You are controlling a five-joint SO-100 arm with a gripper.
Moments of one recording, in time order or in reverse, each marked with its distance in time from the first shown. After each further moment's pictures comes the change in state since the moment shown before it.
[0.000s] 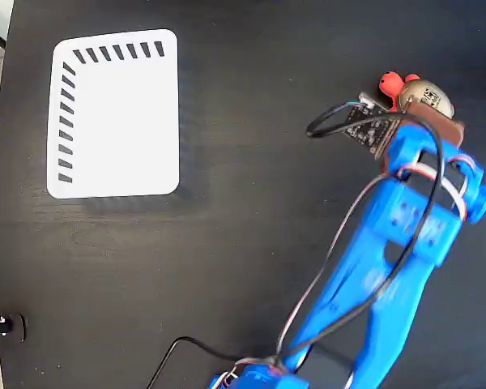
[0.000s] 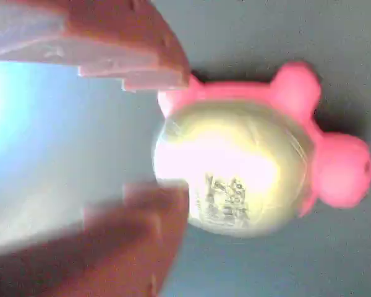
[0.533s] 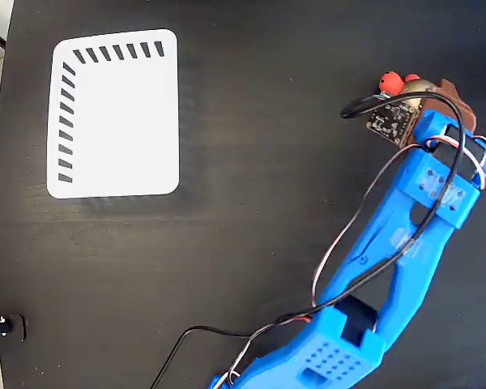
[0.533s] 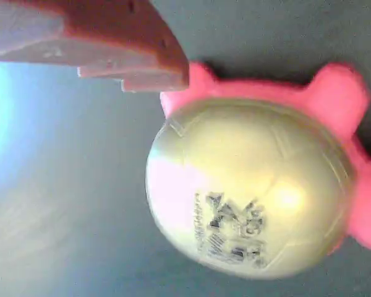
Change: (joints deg) arm 2.9 -22.3 -27.8 9.2 -4.9
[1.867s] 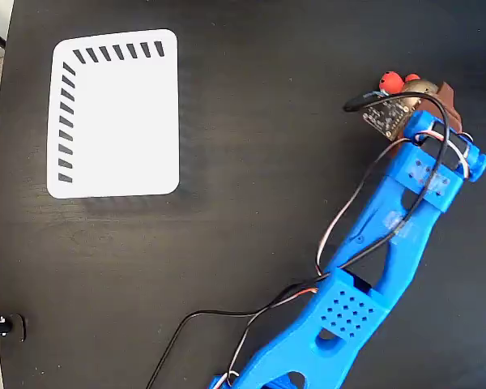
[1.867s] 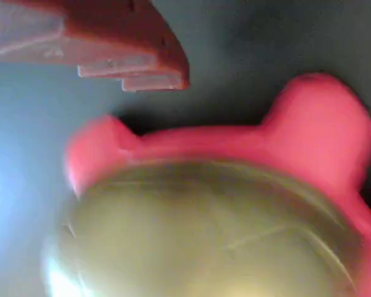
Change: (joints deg) arm -0.4 -22.5 -21.8 2.4 10.5
